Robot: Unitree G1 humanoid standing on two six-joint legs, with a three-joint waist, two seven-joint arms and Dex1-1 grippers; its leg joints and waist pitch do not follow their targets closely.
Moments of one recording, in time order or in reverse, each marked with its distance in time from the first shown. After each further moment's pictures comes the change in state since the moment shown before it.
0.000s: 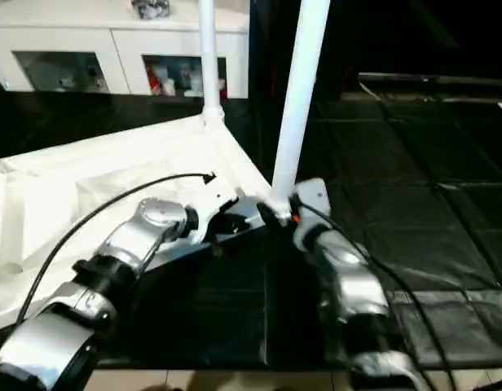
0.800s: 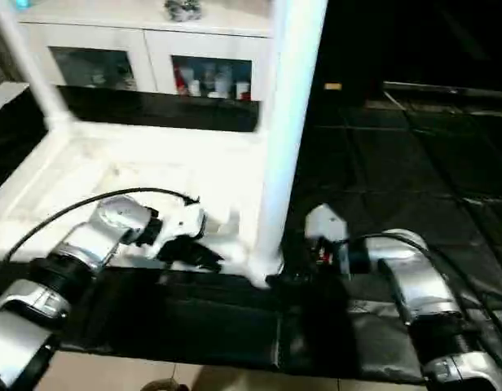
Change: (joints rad) left arm 0.004 0.220 -0.121 0.039 -0.026 -0.341 -0.527; right arm -0.026 -0.309 0.166 -0.046 0.076 -0.044 0.729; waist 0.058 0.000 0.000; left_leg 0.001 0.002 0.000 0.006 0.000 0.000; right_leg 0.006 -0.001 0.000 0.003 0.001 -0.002
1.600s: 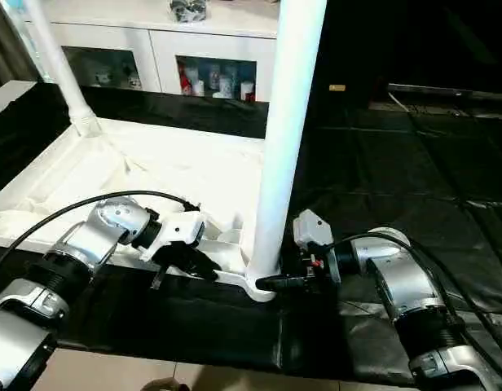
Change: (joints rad) left arm 0.000 0.005 -0.015 -0.002 -0.001 -0.031 -0.049; right arm -0.008 0.025 0.039 0.004 0.013 -0.003 0.069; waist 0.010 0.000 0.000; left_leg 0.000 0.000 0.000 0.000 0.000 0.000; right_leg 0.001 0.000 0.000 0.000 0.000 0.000
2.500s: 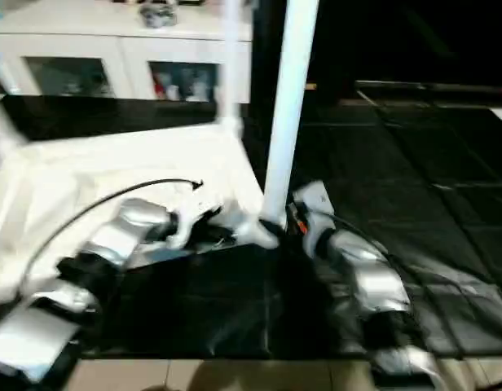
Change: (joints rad) left arm -0.042 -0.240 0.180 0.071 0.017 0.384 0.627; right arm -0.074 0.356 -0.229 0.114 -0.082 0.190 -0.896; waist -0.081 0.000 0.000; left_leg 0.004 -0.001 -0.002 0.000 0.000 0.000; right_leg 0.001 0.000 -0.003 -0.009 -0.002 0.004
